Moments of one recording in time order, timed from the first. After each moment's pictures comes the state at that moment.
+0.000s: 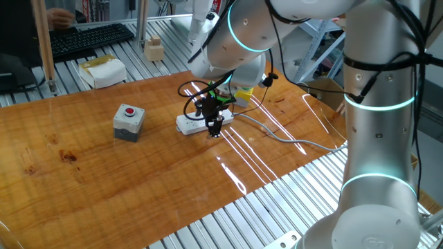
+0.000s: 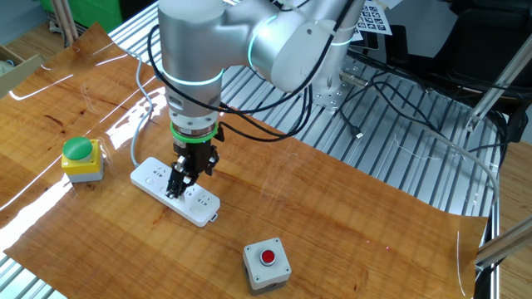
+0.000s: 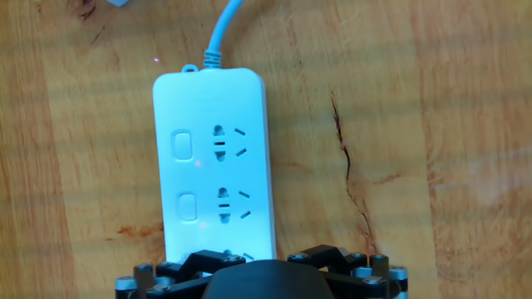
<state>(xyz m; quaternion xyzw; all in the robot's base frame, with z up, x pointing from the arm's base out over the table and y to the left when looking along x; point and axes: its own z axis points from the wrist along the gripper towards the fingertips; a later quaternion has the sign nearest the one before) 0.560 -0.068 0.000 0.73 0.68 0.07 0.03</state>
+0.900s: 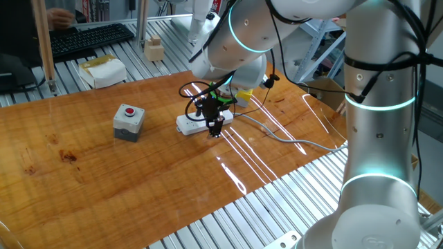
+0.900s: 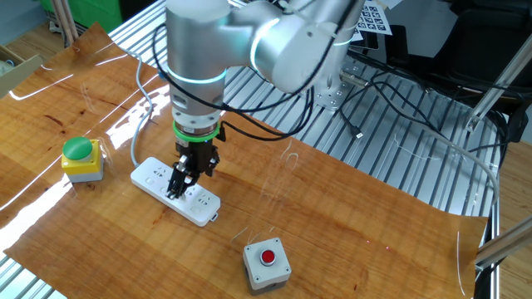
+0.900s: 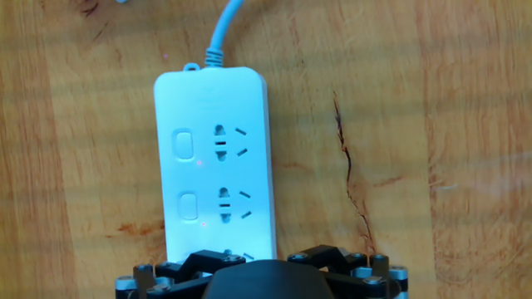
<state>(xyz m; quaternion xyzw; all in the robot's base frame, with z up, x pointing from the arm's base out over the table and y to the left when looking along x) 0.560 -0.068 0.004 0.73 0.68 0.07 0.03</state>
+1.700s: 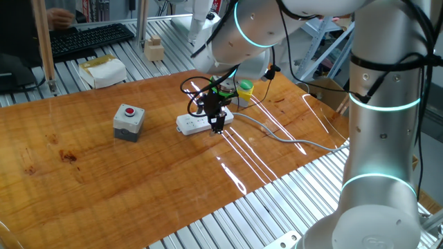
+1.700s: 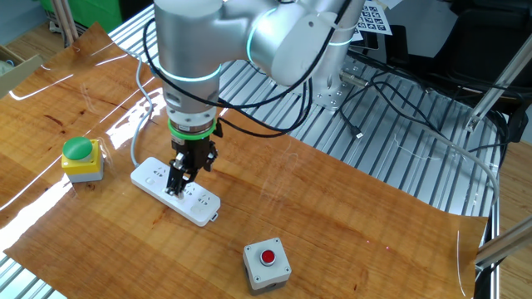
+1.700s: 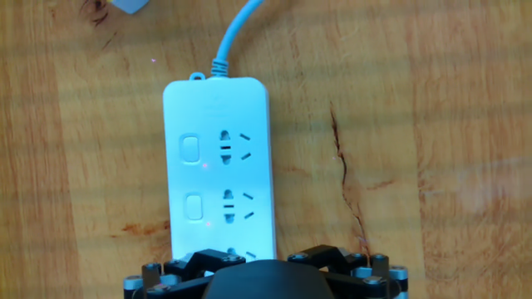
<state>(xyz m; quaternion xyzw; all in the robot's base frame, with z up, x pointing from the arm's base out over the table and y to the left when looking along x) 0.558 -0.072 0.017 0.72 0.69 0.06 0.02</state>
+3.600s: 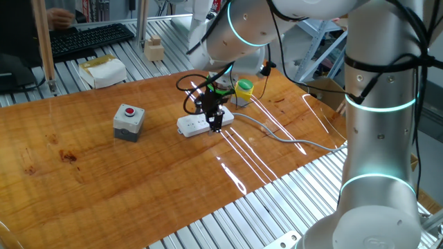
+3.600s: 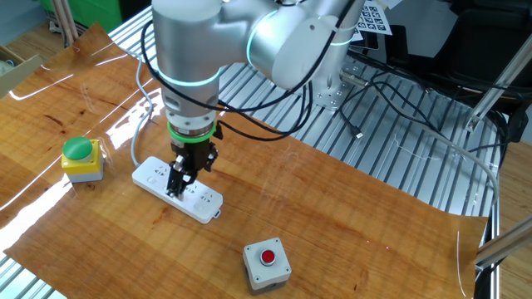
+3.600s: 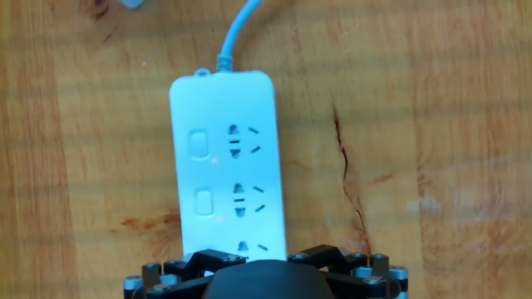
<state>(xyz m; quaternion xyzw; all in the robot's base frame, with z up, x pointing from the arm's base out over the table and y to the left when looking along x) 0.558 -0.065 0.020 0.72 0.69 0.04 0.01</state>
